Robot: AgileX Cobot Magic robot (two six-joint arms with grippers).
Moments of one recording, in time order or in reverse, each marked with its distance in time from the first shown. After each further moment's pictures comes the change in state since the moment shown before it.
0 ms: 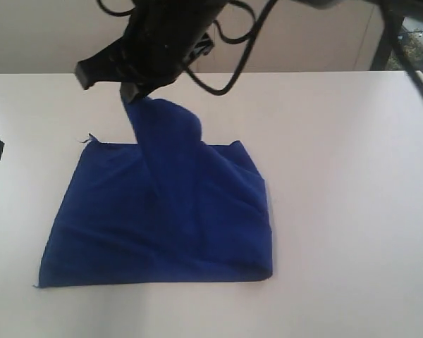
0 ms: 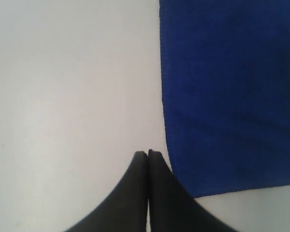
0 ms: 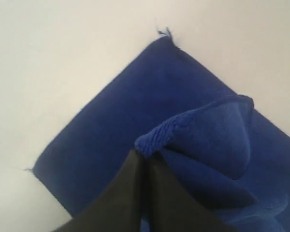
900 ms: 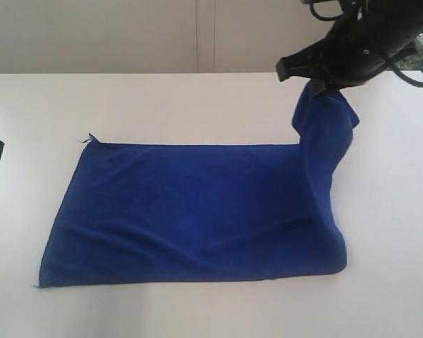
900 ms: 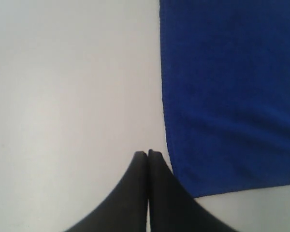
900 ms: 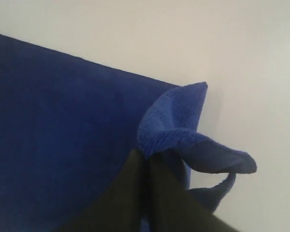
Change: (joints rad) left arm 0.000 0.000 0.000 0.000 0.000 0.000; right arm -0.409 -0.351 0.529 -0.213 -0.136 0.117
